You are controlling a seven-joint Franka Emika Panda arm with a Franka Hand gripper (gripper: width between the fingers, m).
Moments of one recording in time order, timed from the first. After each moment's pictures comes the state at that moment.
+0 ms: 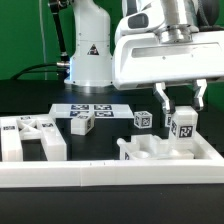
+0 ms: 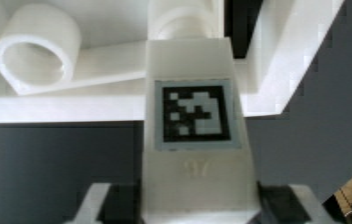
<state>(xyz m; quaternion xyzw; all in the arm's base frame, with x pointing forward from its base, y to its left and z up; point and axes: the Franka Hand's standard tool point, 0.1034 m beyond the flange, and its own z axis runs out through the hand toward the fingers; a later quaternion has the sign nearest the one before) 0.622 0.101 0.096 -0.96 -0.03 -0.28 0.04</state>
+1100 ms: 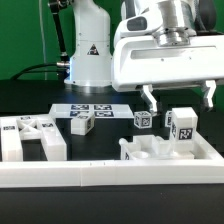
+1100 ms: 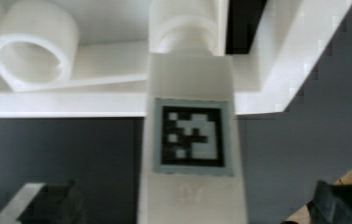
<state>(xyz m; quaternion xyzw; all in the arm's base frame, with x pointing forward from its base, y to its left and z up) 0.621 0.095 0.096 -0.95 -0.04 -0.30 0.03</state>
